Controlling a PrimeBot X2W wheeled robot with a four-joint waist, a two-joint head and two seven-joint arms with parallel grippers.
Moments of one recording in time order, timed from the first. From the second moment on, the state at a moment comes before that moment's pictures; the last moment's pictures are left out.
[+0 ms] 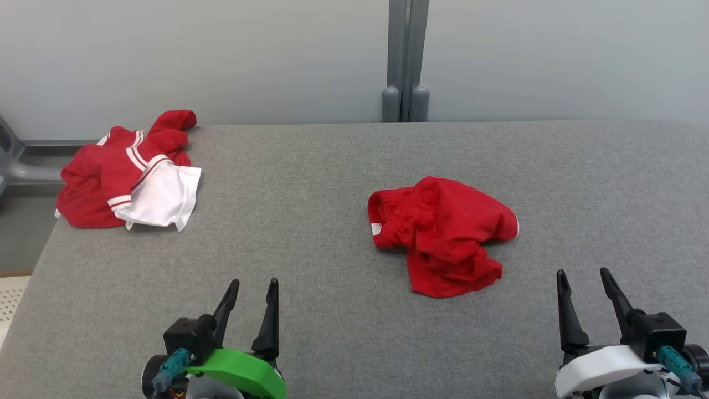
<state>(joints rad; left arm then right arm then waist) -0.10 0.11 -0.35 0.37 -0.47 -0.01 -0.26 0.06 -0.05 -0.08 0.19 0.08 0.13 -0.26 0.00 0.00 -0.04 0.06</state>
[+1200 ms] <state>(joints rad) -0.39 0.05 -0.38 0.59 -0.32 -0.12 -0.24 -0.01 -0.05 -0.01 0.19 0.08 0.13 -0.26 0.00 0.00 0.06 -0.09</state>
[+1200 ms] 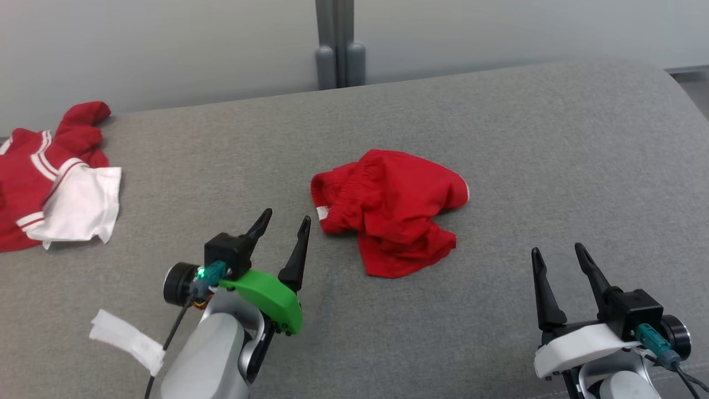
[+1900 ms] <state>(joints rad) -0.61 0.09 -0.59 0.90 -0.50 -0.13 -0.20 -0.04 -0.05 0.00 0.19 0.10 0.13 -0.26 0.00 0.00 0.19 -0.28</state>
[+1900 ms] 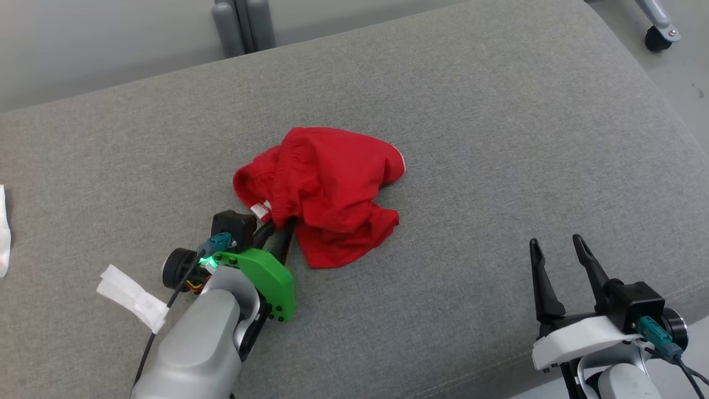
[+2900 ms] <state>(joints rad) -0.33 0.16 -0.62 0.03 -0.57 0.12 0.02 0.05 -0.05 -0.02 0.20 0.10 0.13 -0.26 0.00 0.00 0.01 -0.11</state>
